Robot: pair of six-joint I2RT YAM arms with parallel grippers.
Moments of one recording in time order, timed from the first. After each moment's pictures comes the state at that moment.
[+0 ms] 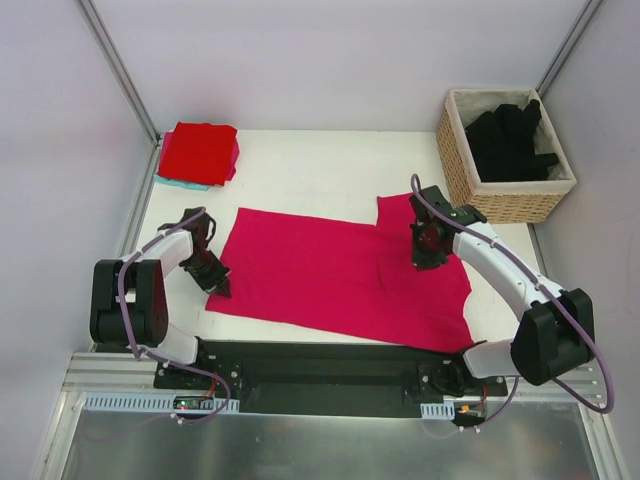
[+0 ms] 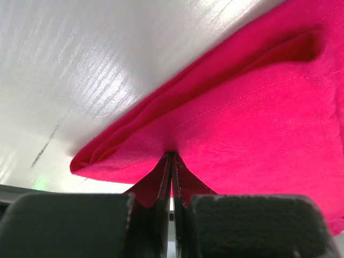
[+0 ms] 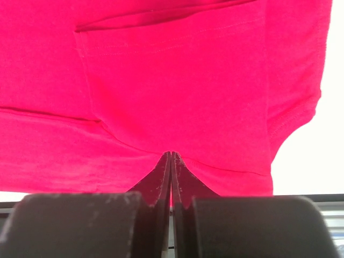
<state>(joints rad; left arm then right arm) 0.01 1.48 0.77 -0.82 0.15 -0.72 0.43 1.37 1.07 -0.96 0.14 0.42</state>
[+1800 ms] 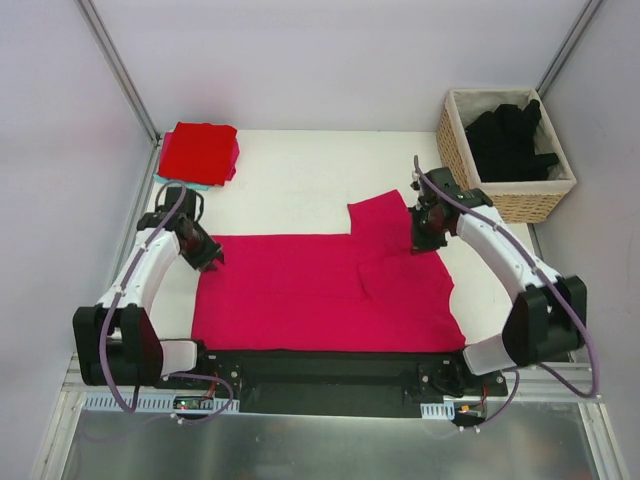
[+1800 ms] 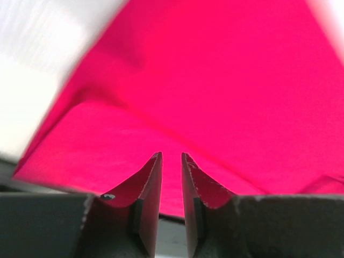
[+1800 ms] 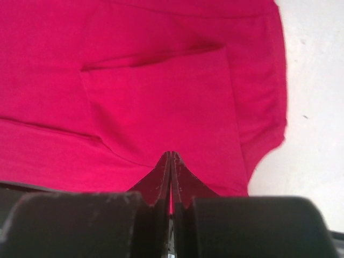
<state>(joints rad) 0.01 1.29 0.89 -0.95 0.06 -0.77 0.36 1.40 1.19 -0.96 -0.02 0.24</state>
